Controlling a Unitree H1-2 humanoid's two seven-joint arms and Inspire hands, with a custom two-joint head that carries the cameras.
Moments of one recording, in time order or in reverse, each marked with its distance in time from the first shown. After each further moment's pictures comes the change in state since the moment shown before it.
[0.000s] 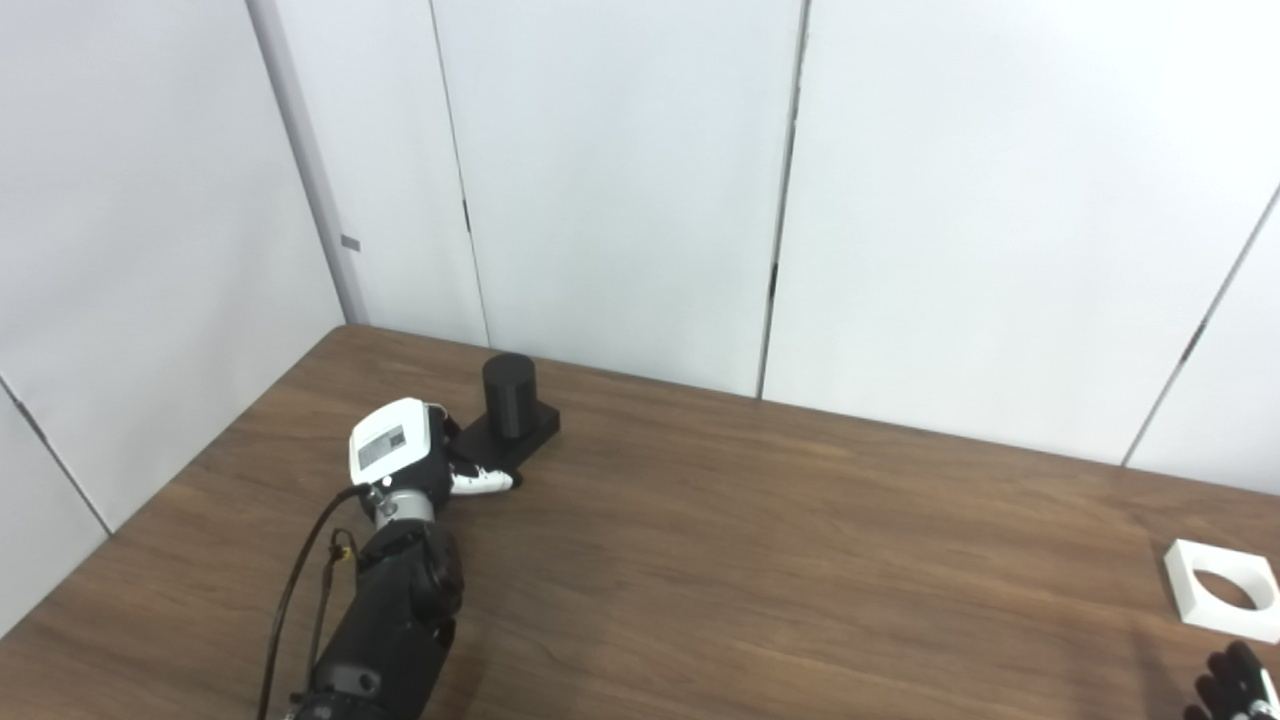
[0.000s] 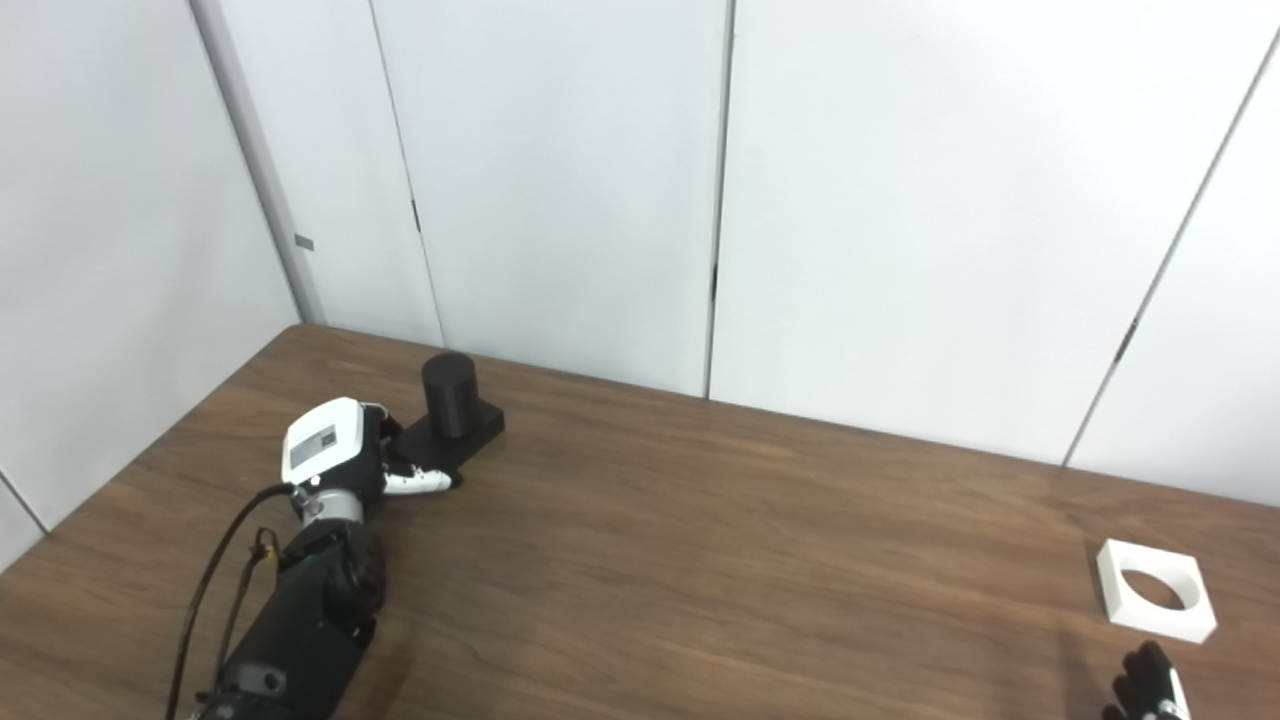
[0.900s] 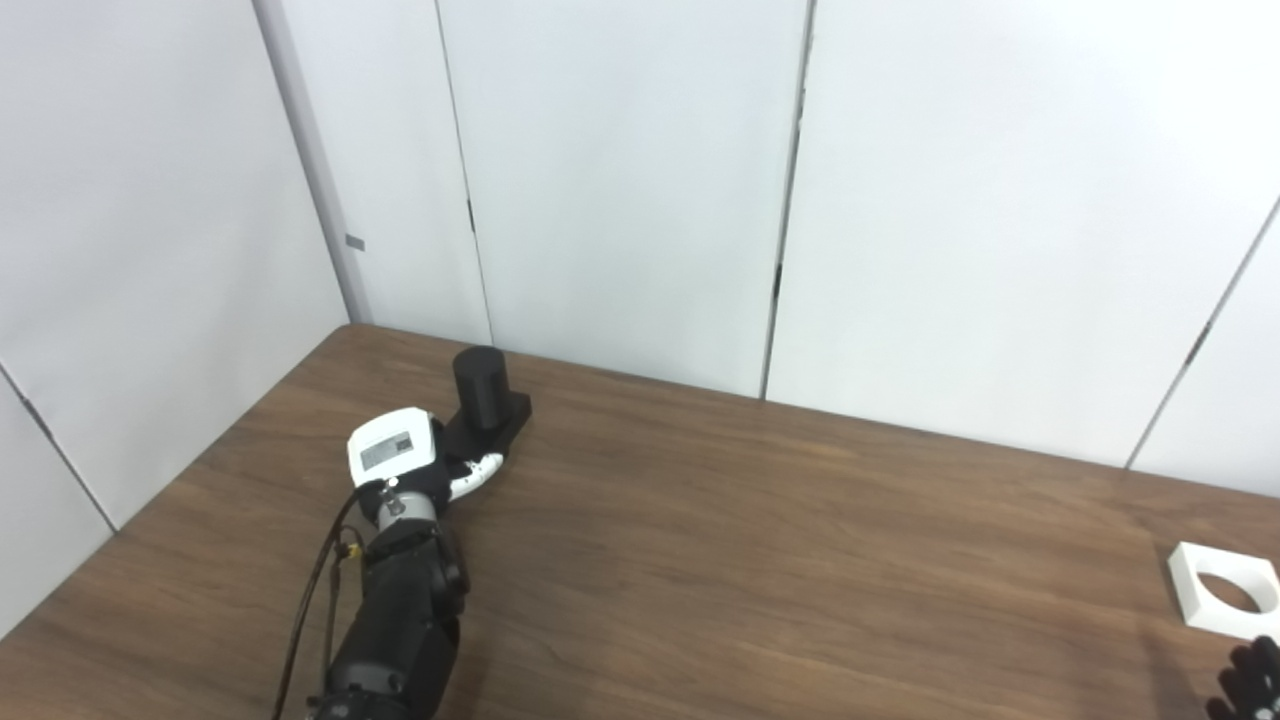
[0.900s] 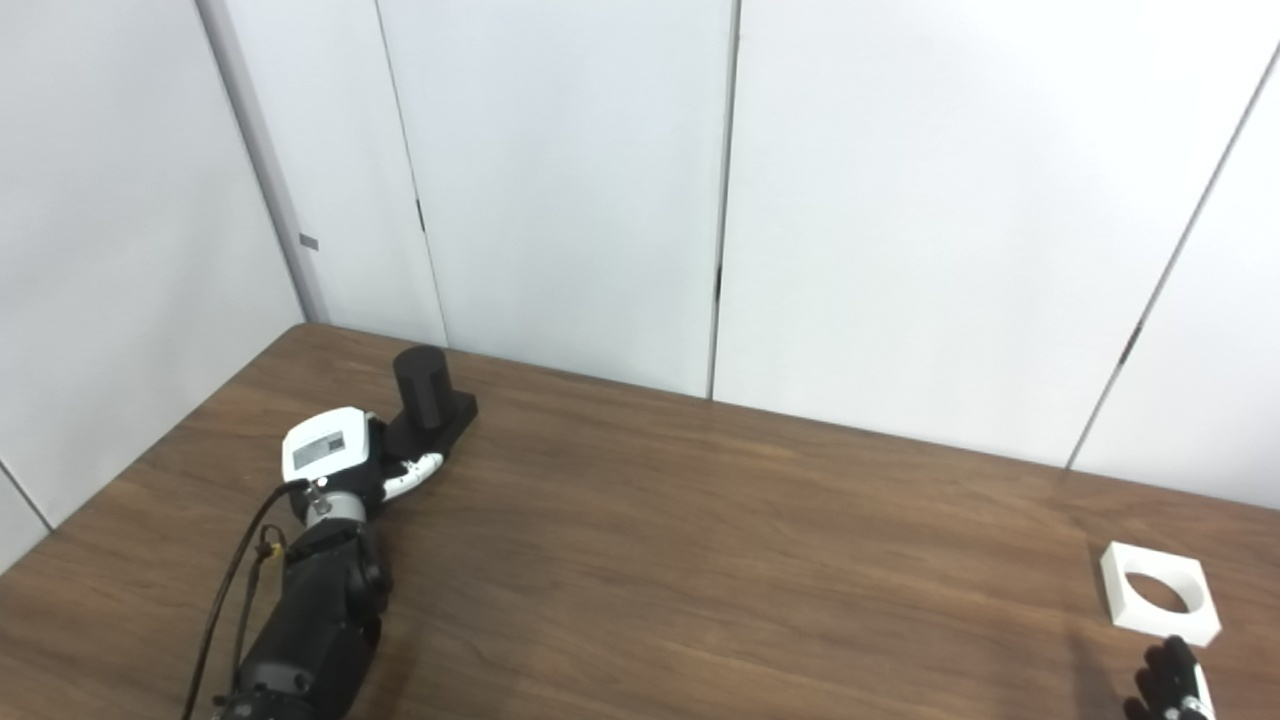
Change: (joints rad) left arm -0.024 -0.054 0.098 0.042 0.294 0.012 -0.146; right arm -0.016 0.000 -0.016 0.026 0.002 -0.050 0.004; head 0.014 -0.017
